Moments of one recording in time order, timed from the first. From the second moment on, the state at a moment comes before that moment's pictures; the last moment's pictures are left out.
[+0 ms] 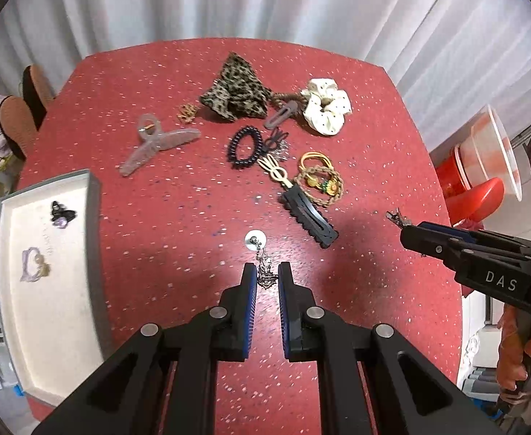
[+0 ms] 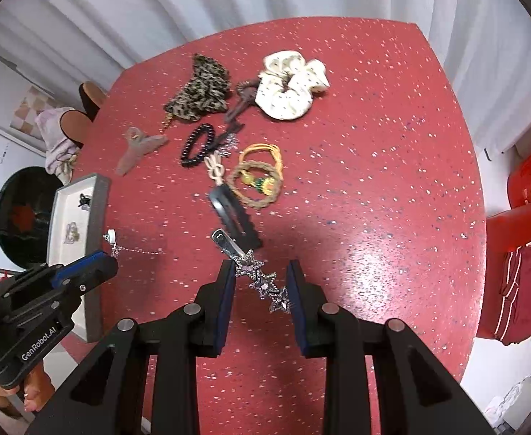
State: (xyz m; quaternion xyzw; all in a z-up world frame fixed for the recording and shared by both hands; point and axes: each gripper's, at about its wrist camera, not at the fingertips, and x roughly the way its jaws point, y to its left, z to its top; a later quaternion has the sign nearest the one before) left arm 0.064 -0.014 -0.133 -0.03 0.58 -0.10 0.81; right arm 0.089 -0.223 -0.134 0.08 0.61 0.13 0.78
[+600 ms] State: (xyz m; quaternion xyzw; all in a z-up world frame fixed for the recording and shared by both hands) left arm 0.033 0.077 -0.085 -0.06 0.55 -0.04 0.83; right arm 0.083 -0.130 -0.077 0.03 0.59 0.17 0.79
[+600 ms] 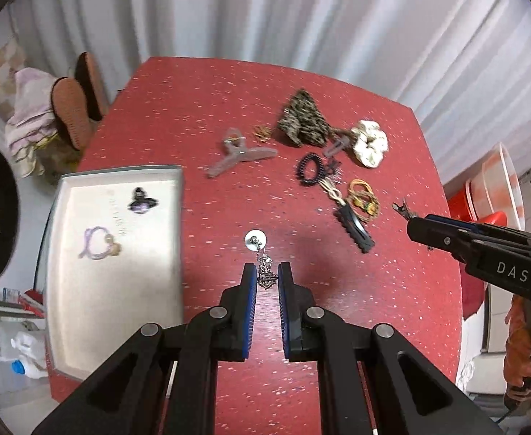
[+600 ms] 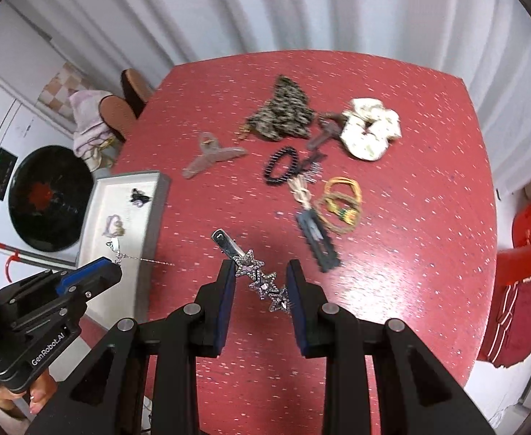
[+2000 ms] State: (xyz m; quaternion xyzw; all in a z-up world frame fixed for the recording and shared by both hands) left arm 0.000 0.274 -0.130 -0.14 0.55 0.10 0.82; right arm 0.084 0.134 -0.111 -0.09 0.59 0.34 0.73
